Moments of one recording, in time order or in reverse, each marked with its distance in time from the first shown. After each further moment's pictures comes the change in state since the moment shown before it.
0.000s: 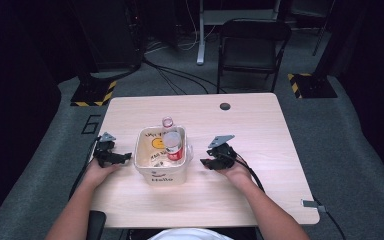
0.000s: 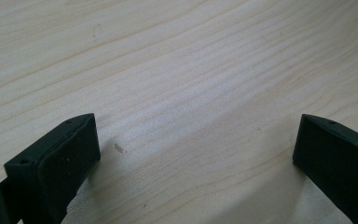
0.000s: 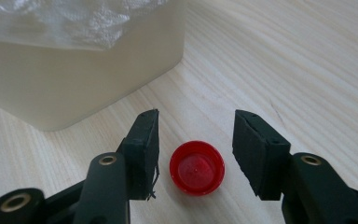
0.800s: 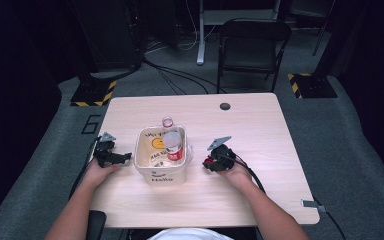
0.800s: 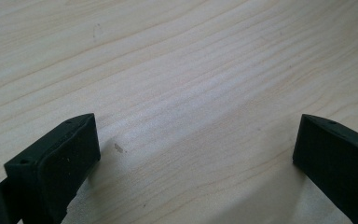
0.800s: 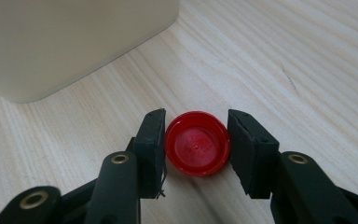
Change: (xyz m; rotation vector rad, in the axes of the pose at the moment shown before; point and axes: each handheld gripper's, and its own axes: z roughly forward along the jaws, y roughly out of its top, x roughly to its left) left arm 0.000 0.000 0.000 0.000 -0.002 -0.001; right arm -0.005 -0.010 0.014 0.107 0.007 0.014
